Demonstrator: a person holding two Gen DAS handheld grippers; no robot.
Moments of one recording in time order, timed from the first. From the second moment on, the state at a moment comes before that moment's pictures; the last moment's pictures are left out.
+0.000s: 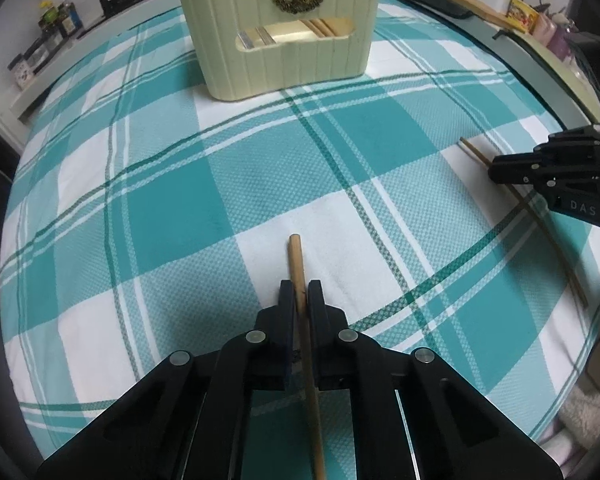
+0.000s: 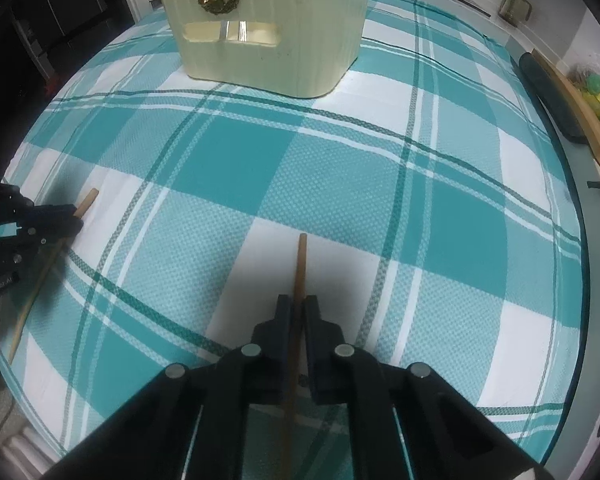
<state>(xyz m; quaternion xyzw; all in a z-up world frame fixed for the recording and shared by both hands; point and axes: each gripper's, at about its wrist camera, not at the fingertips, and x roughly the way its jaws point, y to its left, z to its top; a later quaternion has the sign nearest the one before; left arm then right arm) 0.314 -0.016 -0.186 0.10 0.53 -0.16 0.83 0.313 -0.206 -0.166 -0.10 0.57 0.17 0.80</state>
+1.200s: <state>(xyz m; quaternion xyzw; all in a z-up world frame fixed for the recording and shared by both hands) 0.198 0.042 0.045 -0.04 0.23 -0.17 0.96 0.171 -0.219 0.080 -0.02 0.22 0.20 0.96</state>
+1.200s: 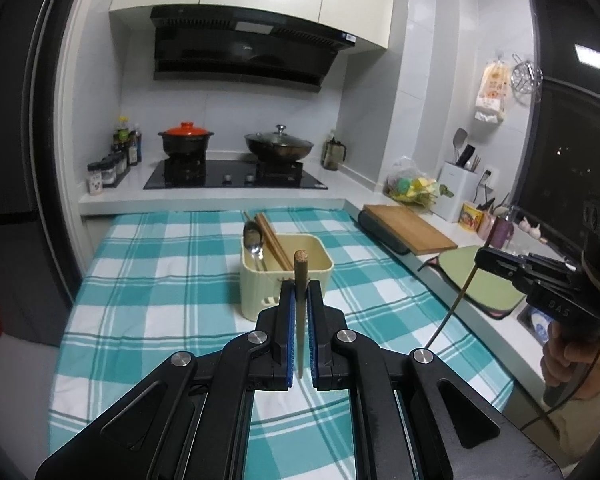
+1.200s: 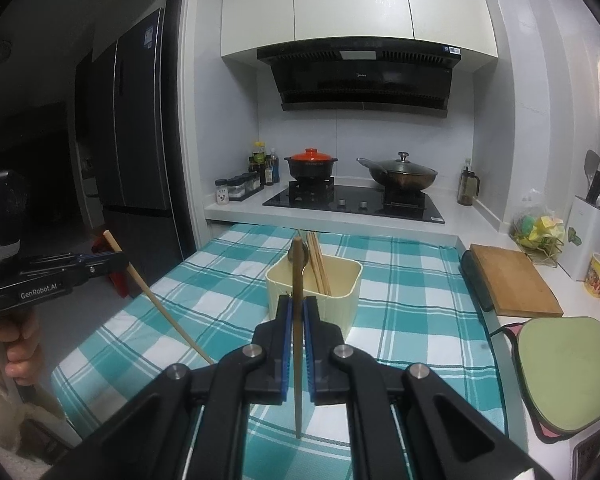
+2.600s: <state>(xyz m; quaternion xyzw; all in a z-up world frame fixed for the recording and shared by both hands) 0.539 -0.013 -0.030 -0.07 0.41 -0.12 0.90 0.516 -0.165 0.008 -0.01 0.39 0.20 0.90</state>
